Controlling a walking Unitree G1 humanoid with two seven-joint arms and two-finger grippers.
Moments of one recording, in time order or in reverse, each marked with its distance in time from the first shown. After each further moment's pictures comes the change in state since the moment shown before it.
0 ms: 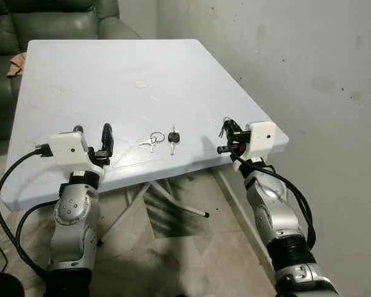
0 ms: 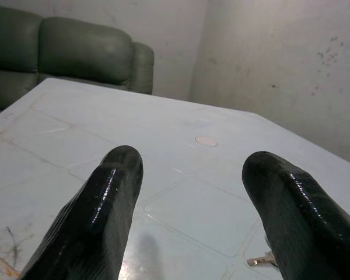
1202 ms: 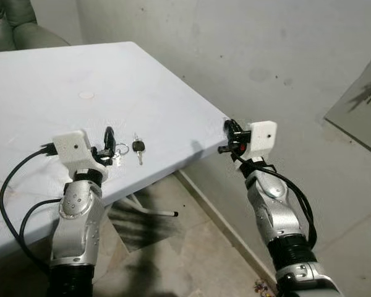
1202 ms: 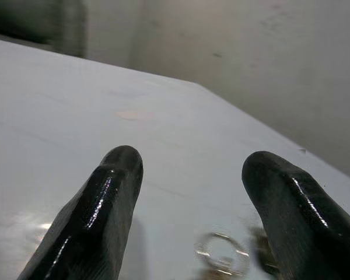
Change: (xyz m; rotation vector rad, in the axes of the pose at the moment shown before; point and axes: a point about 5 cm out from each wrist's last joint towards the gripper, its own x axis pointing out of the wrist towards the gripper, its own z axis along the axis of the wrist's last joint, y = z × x) left arm 0.004 0.010 -0.004 -0.024 0.098 0.083; right arm 0.002 0.012 0.000 0.015 -0.011 0.045
